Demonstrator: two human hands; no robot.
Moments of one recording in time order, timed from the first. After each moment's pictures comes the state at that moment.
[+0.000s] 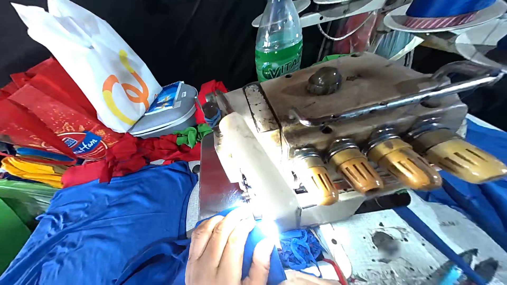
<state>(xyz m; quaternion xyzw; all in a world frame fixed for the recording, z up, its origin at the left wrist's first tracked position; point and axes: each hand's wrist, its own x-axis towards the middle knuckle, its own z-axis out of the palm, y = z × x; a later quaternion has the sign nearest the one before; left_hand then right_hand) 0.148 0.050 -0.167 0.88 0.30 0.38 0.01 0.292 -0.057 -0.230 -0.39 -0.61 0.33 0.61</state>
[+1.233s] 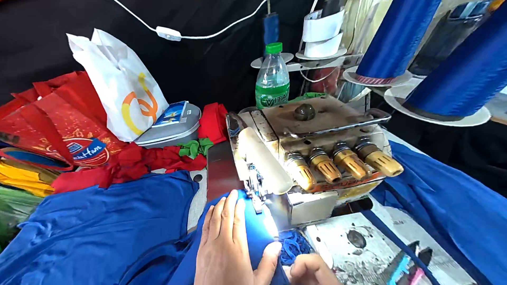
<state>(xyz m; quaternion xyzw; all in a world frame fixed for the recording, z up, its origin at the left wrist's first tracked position) 0.146 0.051 -0.167 0.90 0.32 0.30 0.01 0.269 -0.074 -0.221 -0.48 -0.49 0.30 0.66</state>
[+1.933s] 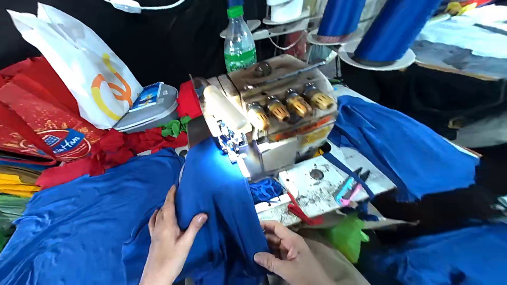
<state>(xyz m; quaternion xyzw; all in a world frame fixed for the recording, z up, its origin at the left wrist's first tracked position) 0.050 0.066 -0.214 0.84 0.42 0.30 0.17 0.234 -0.113 -0.242 -0.51 -0.41 0.42 0.63</state>
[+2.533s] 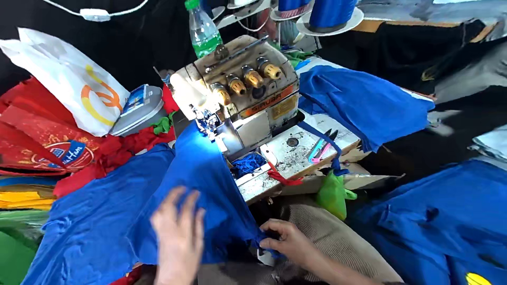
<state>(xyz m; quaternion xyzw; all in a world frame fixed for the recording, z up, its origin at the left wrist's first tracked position) 0.041 0.017 -0.198 0.93 0.25 0.26 -0.02 0.223 -0.152 -0.320 -0.58 -0.45 0.40 0.55</state>
